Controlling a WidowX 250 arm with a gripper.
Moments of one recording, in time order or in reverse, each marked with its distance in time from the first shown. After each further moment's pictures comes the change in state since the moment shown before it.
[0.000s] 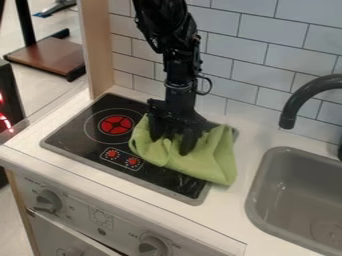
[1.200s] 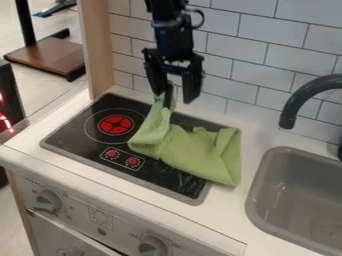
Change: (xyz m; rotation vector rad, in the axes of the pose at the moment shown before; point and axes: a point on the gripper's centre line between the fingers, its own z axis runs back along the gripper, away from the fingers) arm -0.005 0.016 0.098 -0.113 -0.141 -0.040
